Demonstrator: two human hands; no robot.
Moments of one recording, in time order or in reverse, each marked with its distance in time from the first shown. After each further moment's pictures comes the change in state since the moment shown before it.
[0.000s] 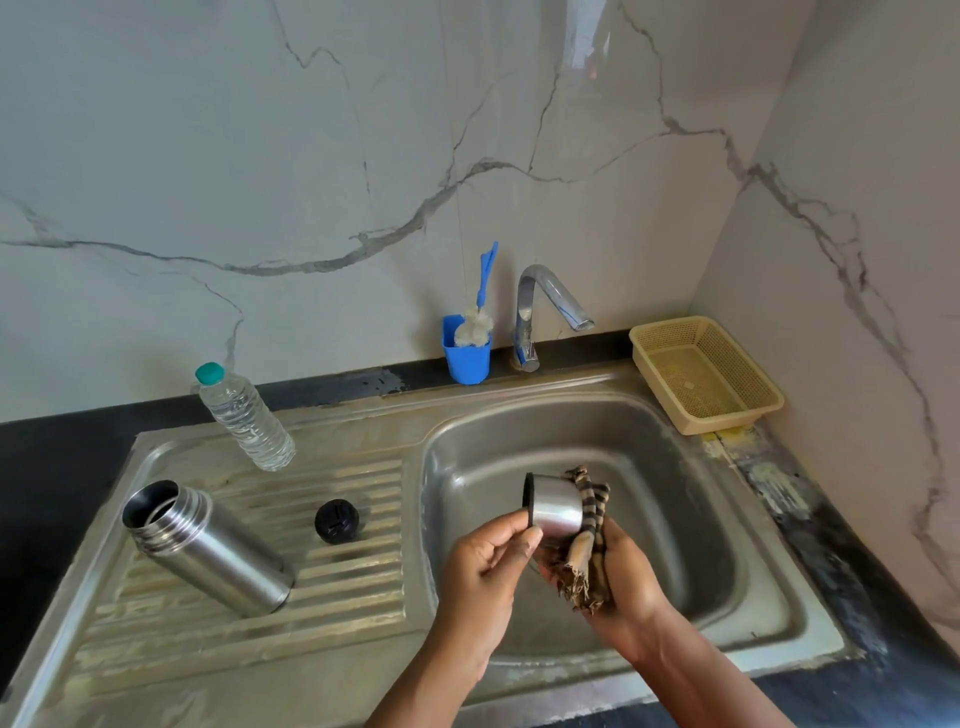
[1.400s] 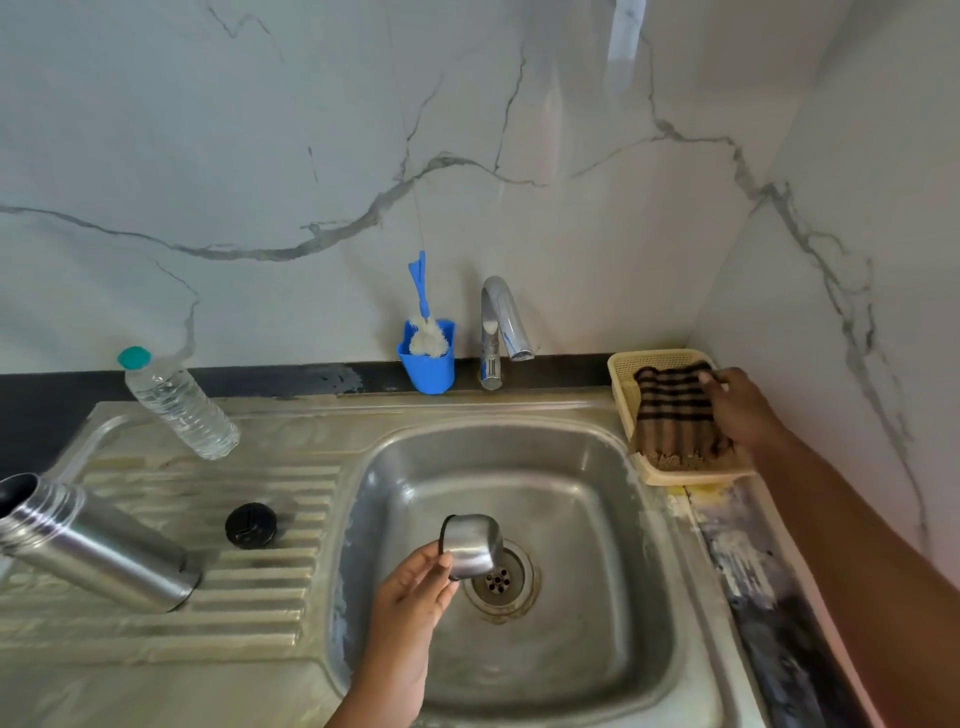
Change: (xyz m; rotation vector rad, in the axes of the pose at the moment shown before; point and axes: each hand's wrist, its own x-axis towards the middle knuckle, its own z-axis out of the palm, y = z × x) left_hand 0.044 -0.049 0.065 -0.352 0.474 -0.298; right_hand 0.177 -0.278 -0.115 -1.066 0.336 -0.493
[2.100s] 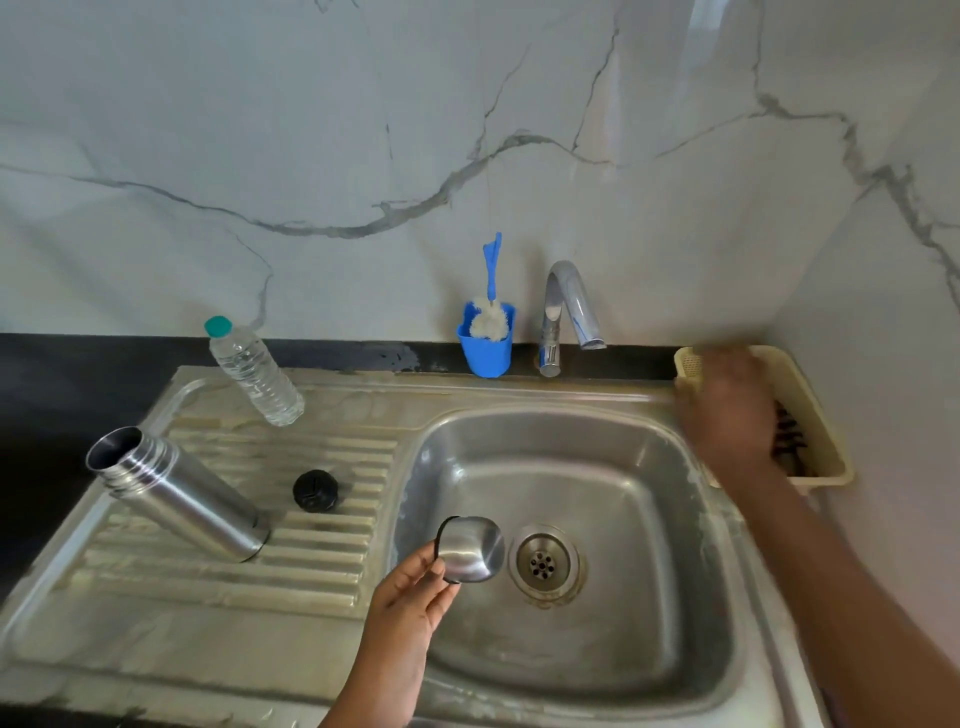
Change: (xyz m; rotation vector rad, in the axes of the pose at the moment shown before) left_hand 0.003 0.002 -0.063 -0.032 0.059 -0.056; right_hand -0.044 -0.033 0.077 -0.649 0.316 -0.630
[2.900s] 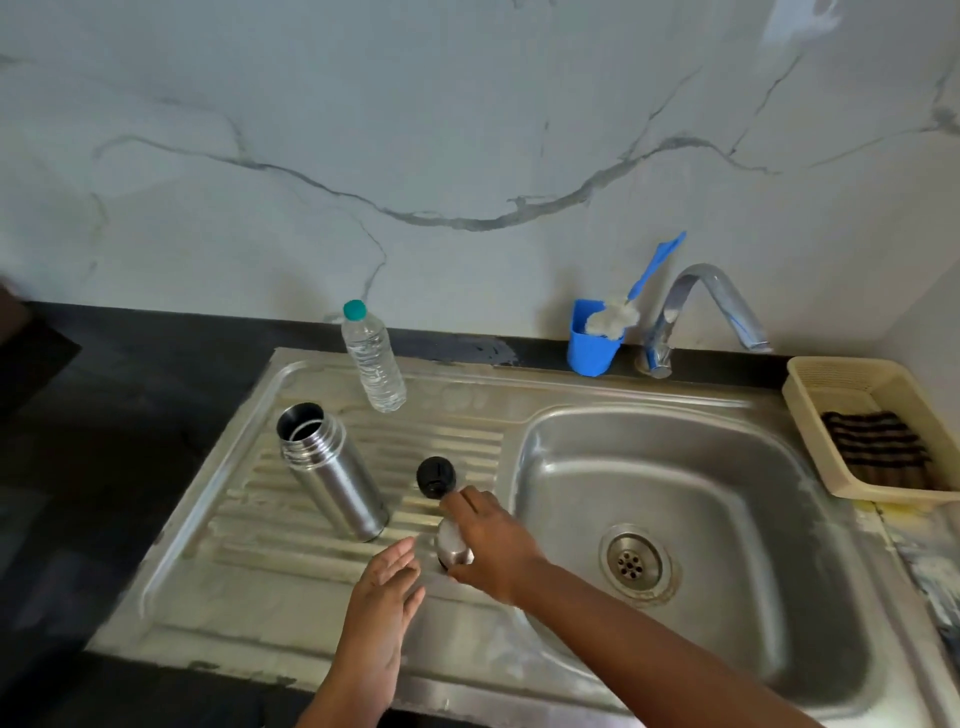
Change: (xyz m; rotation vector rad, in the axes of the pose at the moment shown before) left_hand 0.025 0.059 -0.162 0.123 0.122 -0.036; right_hand -0.185 -0.321 0.067 0.420 -0.798 -0.564
